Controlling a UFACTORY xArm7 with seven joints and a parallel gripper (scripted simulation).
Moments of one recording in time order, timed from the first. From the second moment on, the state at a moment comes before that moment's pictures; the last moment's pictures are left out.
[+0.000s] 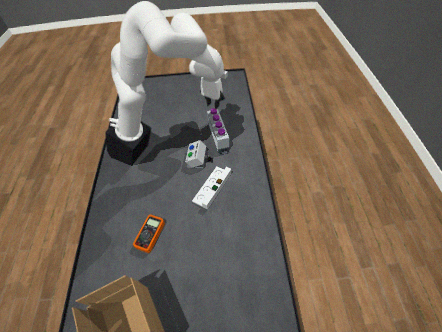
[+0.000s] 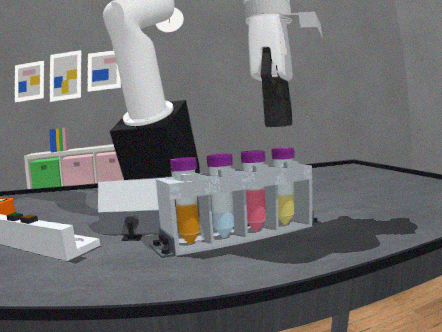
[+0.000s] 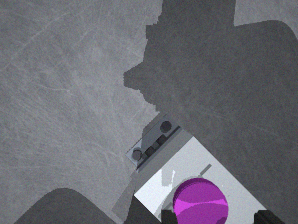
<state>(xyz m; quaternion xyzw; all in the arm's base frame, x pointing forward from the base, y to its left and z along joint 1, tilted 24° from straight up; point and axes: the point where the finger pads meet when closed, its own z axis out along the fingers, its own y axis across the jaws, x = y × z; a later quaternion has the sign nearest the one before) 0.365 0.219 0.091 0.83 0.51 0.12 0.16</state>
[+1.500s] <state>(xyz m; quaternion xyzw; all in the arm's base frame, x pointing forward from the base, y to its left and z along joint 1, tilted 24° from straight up) 0.382 0.216 0.052 0.83 0.51 0.12 0.17</state>
